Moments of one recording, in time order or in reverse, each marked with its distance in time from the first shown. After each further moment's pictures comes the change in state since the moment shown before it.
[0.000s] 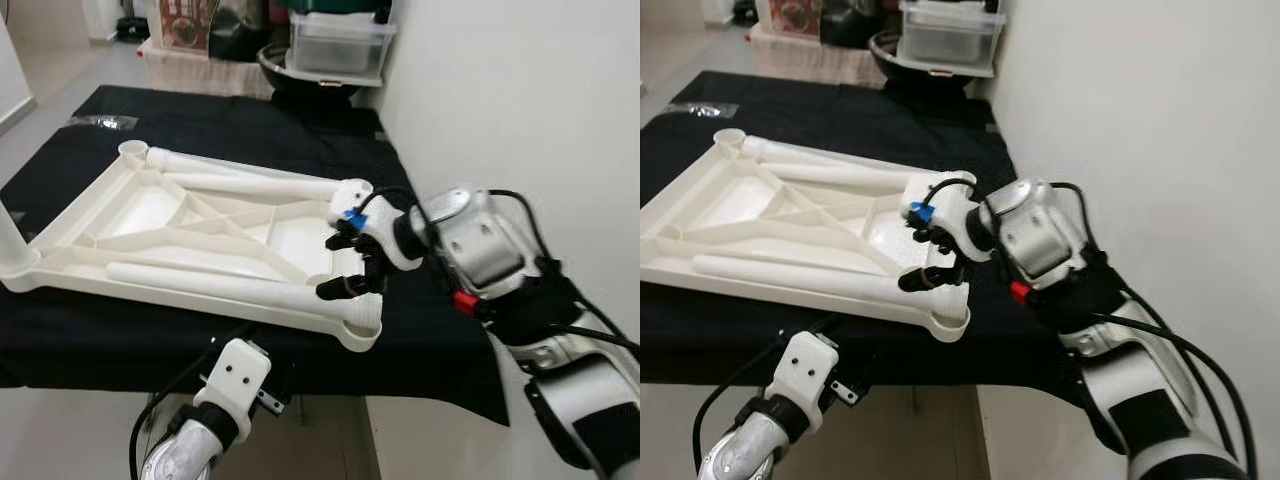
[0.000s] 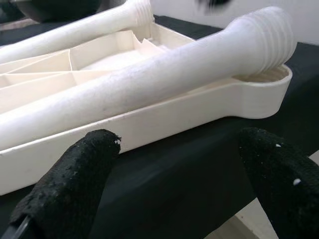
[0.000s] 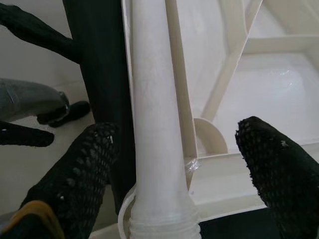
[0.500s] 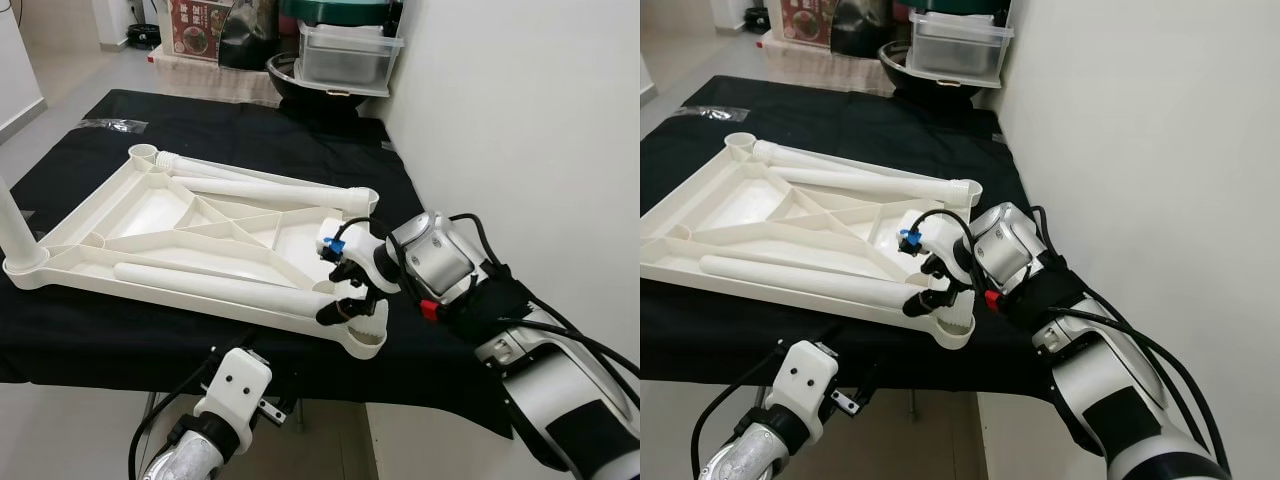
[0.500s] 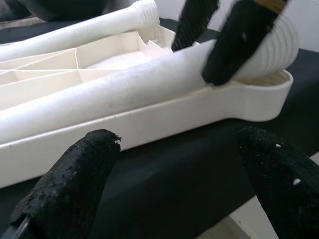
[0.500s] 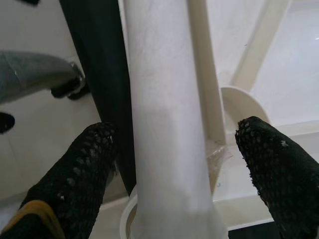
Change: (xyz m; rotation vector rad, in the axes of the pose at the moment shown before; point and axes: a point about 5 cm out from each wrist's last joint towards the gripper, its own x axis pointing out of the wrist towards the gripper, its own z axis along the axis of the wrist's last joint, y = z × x) left arm -0.006 -0.004 0.003 -0.018 -0.011 0.003; right arm 0.033 0.001 -0.024 0.070 0.163 0.095
